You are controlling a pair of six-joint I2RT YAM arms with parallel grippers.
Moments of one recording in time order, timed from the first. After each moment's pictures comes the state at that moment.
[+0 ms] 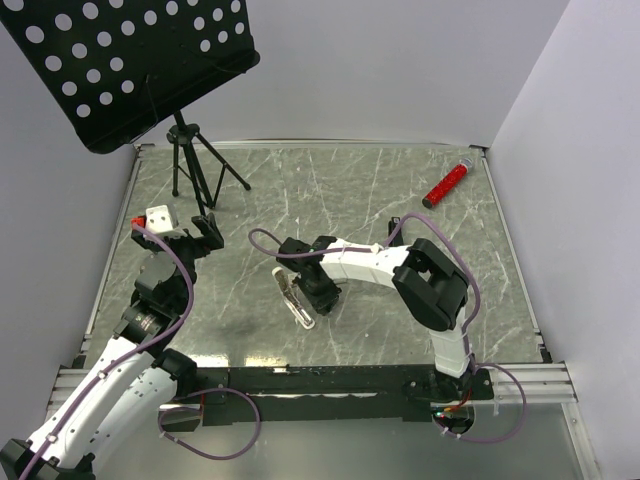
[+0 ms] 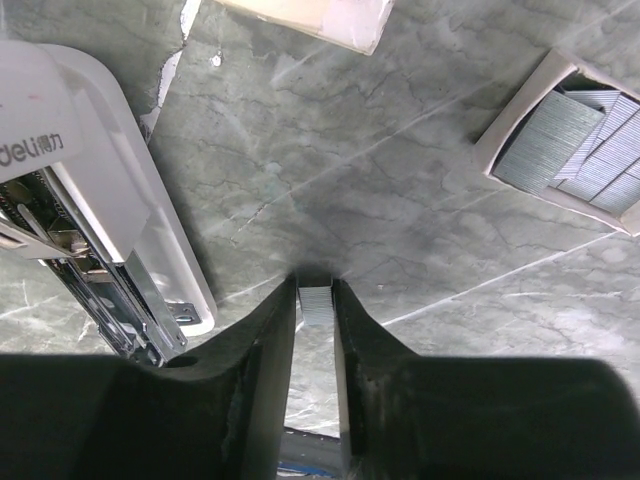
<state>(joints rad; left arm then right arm) -0.48 0.57 0.56 0.06 -0.60 -0.21 0.97 1.97 1.36 -0.87 0.06 0.40</state>
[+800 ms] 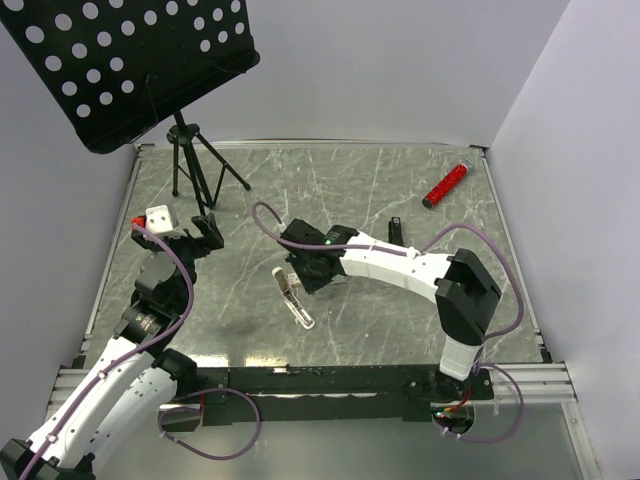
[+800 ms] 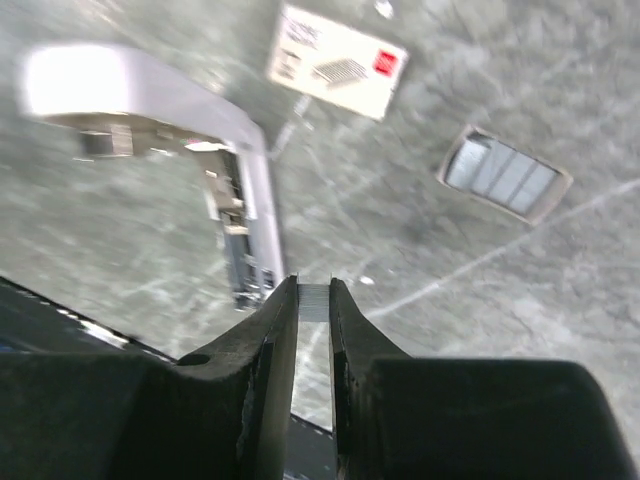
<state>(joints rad) -0.48 0.57 0.56 0.06 -0.60 -0.21 0.99 1.77 1.39 -0.81 0.11 0.41</state>
